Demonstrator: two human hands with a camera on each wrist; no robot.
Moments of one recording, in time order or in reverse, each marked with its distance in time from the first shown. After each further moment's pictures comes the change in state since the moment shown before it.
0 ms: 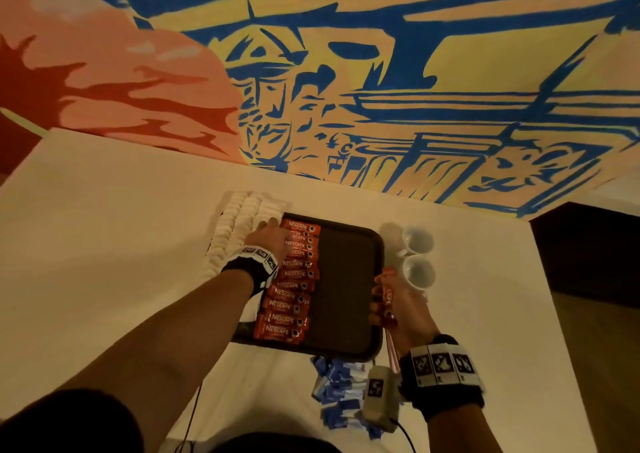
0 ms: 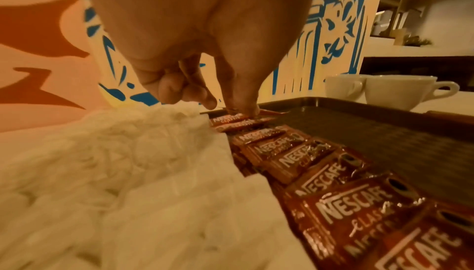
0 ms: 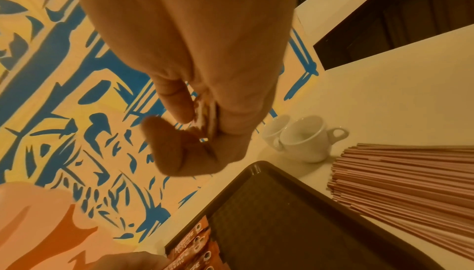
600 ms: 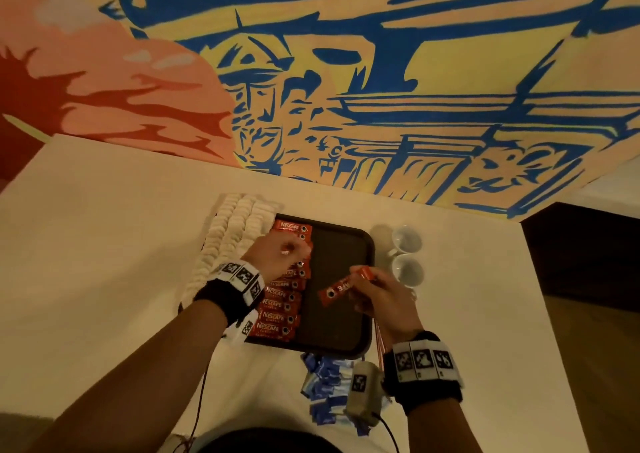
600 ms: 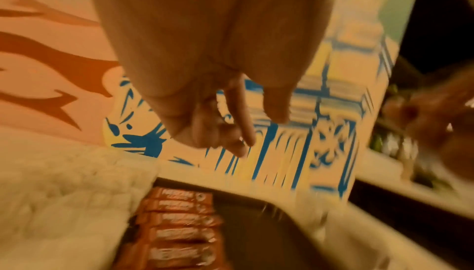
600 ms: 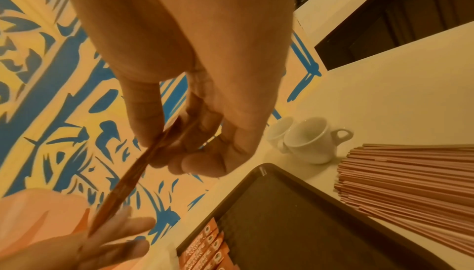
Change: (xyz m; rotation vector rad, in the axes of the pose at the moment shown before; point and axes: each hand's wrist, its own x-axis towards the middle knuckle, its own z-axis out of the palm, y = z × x) left_hand -0.075 0.038 -0.032 -0.544 0.045 0.141; right_hand -0.010 0.001 -0.008 -0.227 -0.075 -0.215
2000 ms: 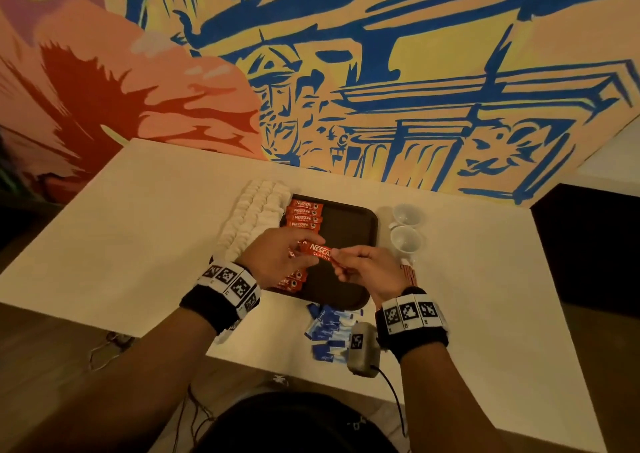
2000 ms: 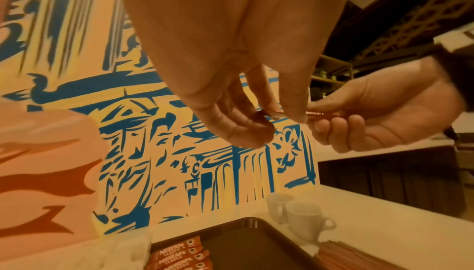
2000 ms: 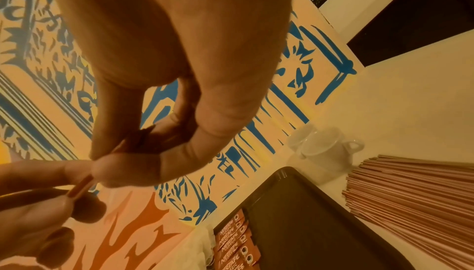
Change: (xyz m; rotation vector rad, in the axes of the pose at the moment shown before) left_hand -0.162 0.070 0.029 0.035 0.110 0.183; right_hand -0.065 0.021 -0.026 0.075 -0.348 -0.064
